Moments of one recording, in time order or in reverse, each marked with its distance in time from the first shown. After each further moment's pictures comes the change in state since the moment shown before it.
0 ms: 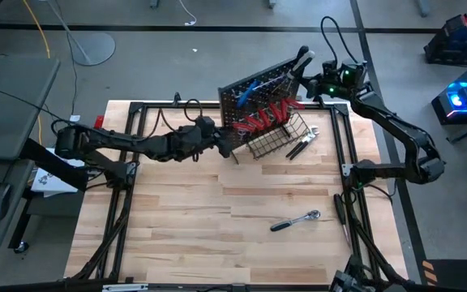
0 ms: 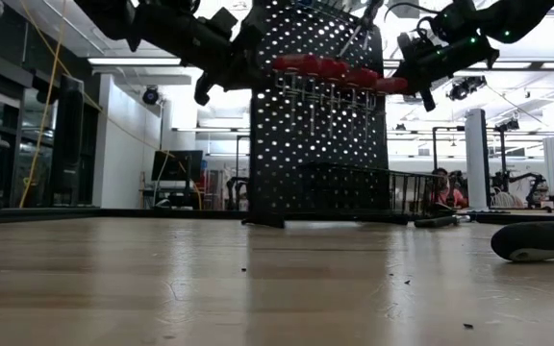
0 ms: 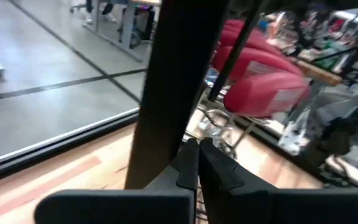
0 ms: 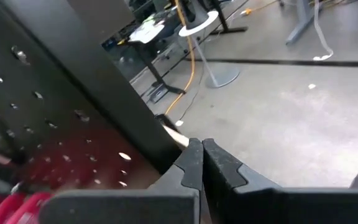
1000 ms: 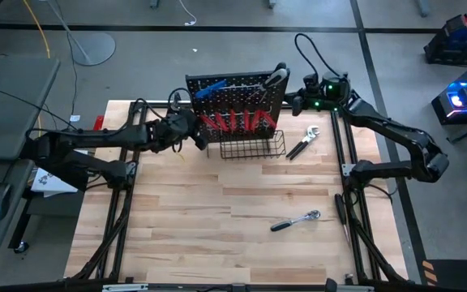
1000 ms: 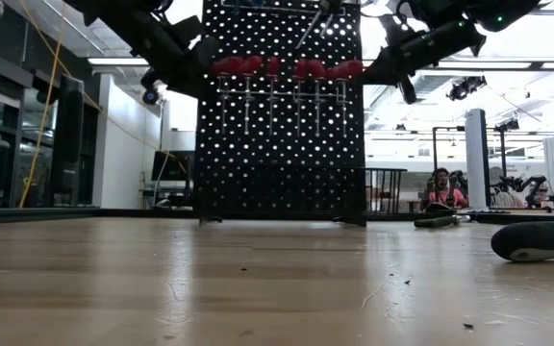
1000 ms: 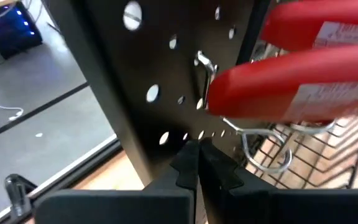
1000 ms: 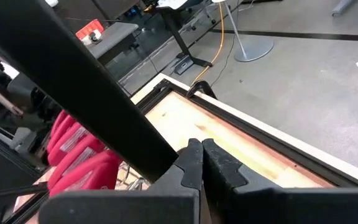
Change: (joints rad) left arm 0.109 -0.267 0.000 -0.590 -0.079 0.183; right arm 0.296 -0.025 0.000 -0.058 0.138 0.049
